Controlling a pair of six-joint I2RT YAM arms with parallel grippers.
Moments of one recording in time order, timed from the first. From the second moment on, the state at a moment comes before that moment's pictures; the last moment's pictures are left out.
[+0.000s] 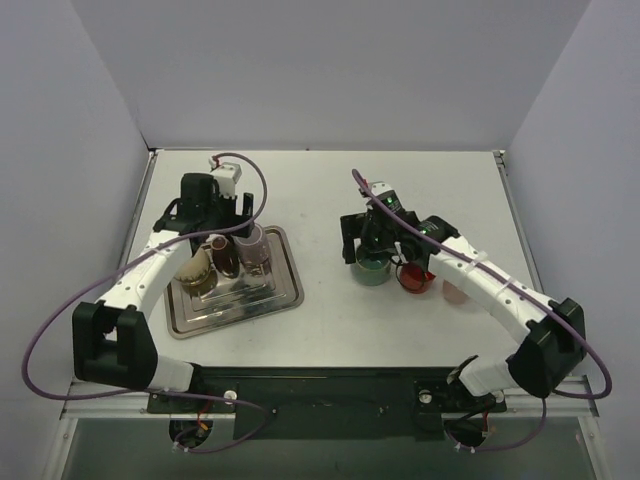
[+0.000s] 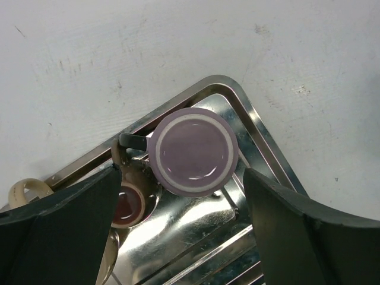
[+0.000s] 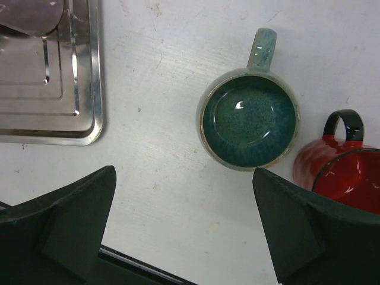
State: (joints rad) left arm -0.19 1.37 1.08 -0.37 0.12 -0.02; right arm 0.65 1.43 1.19 -0.64 0.10 0.36
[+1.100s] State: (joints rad) left arm -0.38 1.51 1.09 -0.39 0.31 0.20; right arm 0.64 1.12 0.95 -0.71 0.23 0.32
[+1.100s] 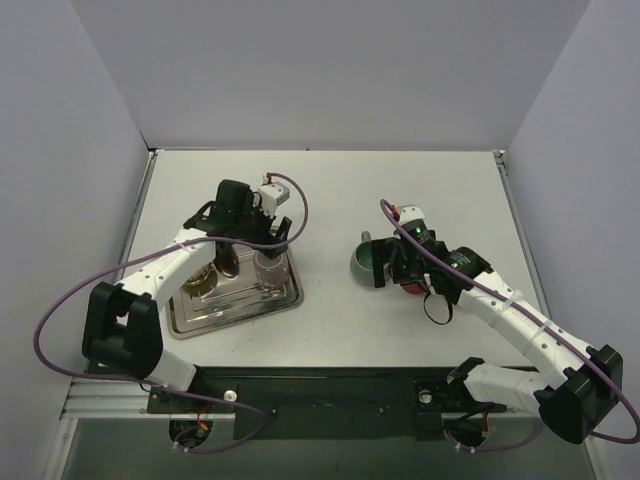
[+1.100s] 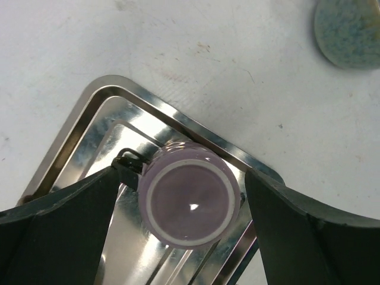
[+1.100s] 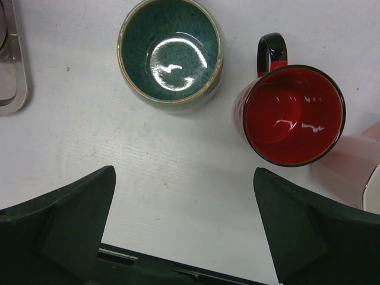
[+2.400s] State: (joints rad) left arm -0.30 1.75 1.10 -0.45 0.08 -0.37; right arm 0.64 1.09 0.80 -0.68 0.24 0.36
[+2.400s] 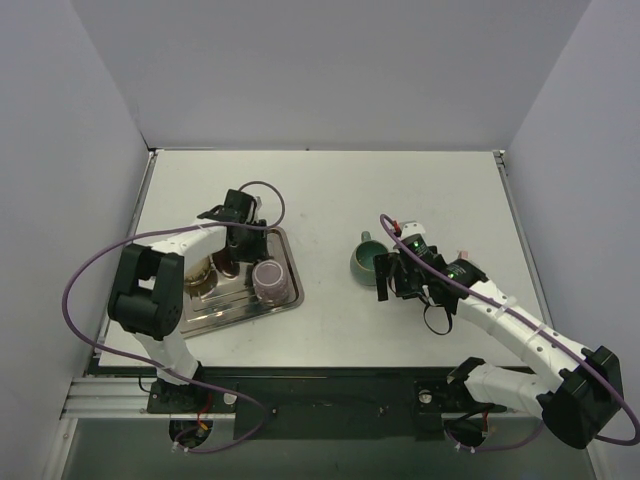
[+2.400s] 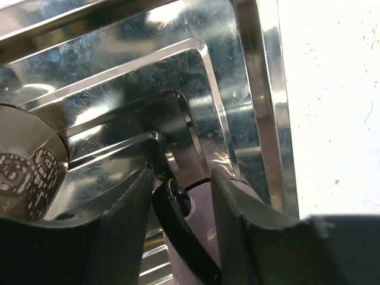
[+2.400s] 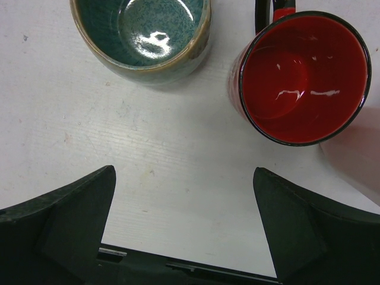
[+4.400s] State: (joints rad) left arm -0.42 1.95 1.46 -0.96 0.01 -0.01; right arm 0.64 0.98 0.75 -0.68 0.24 0.36
